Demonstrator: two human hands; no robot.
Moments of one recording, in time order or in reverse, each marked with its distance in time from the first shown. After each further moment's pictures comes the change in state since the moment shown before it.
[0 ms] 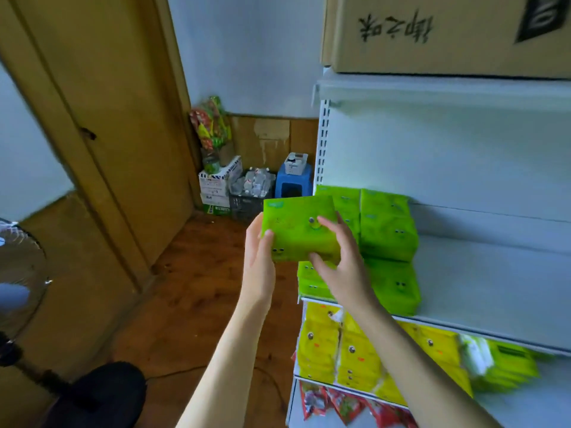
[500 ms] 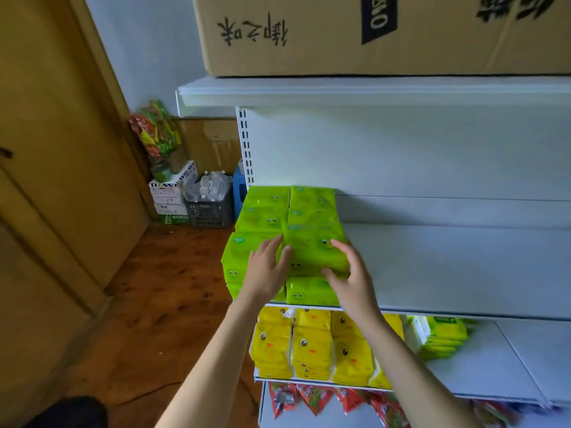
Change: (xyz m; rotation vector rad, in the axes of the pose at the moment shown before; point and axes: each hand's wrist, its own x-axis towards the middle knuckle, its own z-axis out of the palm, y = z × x) left_hand -0.005 -0.047 0.129 0.769 -0.369 -0.007; right_hand -0.048 0.087 -0.134 -0.106 0.186 0.254
